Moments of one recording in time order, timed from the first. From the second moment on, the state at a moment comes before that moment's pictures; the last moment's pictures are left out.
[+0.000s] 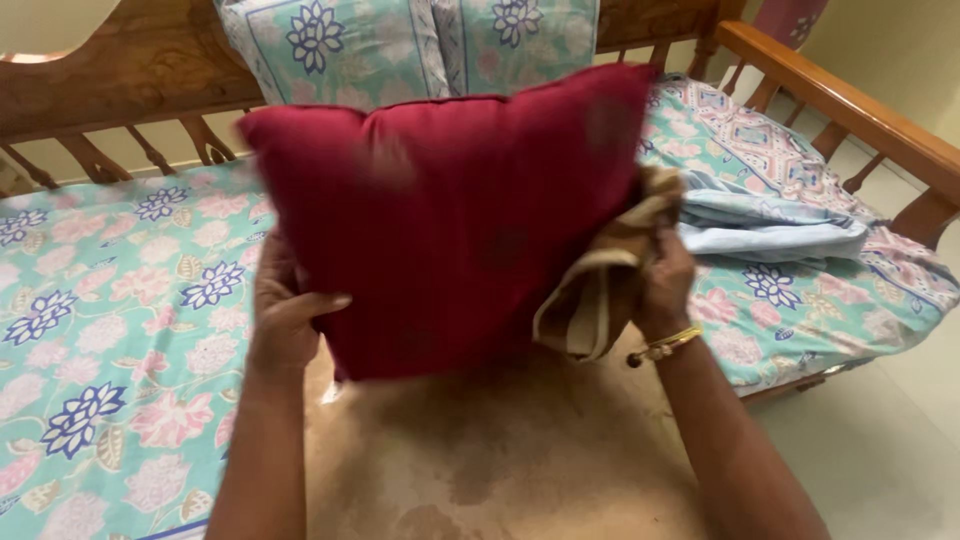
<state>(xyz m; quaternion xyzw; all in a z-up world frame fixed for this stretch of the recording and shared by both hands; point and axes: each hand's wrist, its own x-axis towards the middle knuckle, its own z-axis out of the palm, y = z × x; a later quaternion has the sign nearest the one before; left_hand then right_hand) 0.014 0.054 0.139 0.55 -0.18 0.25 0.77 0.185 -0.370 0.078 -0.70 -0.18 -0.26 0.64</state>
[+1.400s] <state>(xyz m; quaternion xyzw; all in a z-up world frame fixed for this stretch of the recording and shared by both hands) -0.005 -0.031 0.005 0.70 0.10 0.31 0.63 0.269 -0.287 0.059 -0.93 -0.25 0.08 0.25</state>
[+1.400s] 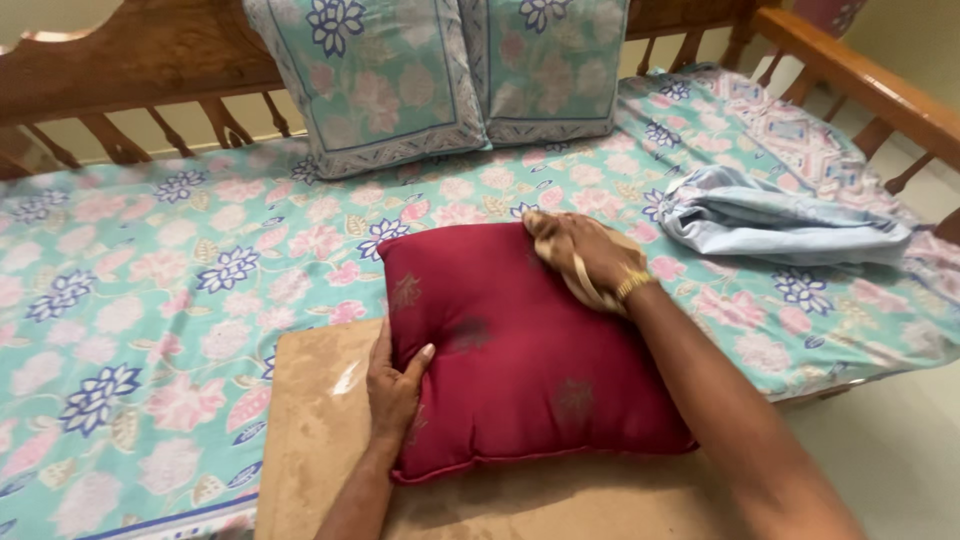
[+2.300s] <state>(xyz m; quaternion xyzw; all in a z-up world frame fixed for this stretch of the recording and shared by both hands) 0.003 0.010 -0.022 0.66 0.08 0.17 0.73 0.006 -0.305 0.072 -0.82 -0.53 -0.12 0.15</state>
